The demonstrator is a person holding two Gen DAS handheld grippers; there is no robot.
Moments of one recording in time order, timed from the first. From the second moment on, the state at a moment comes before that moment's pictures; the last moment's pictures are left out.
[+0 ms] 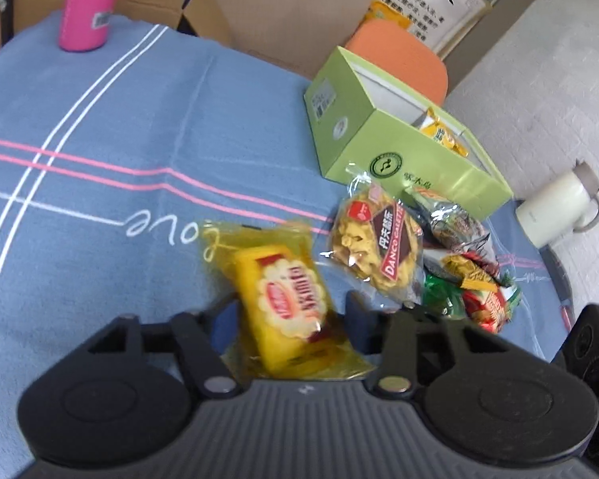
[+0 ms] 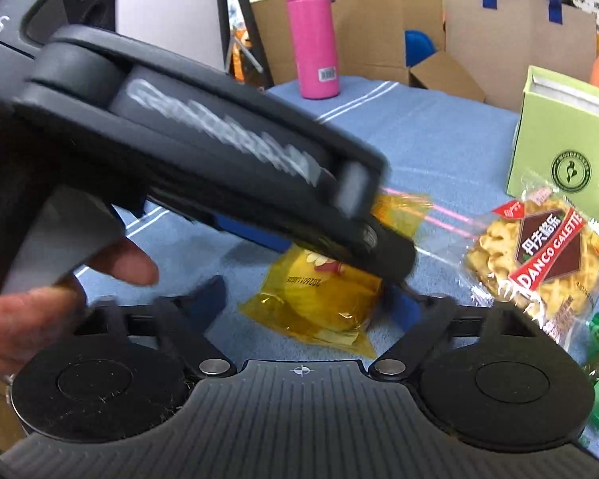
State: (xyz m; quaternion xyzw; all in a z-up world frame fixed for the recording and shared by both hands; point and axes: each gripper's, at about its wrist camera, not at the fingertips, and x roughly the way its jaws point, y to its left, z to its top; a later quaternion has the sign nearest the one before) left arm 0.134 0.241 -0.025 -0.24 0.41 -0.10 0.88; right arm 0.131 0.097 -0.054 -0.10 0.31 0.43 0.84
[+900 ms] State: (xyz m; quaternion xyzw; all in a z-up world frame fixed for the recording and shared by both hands) left arm 0.348 0.185 0.056 -0.21 0.31 -0.12 0.92; right arm 0.358 0.012 0.028 -0.03 0.27 0.36 0.89
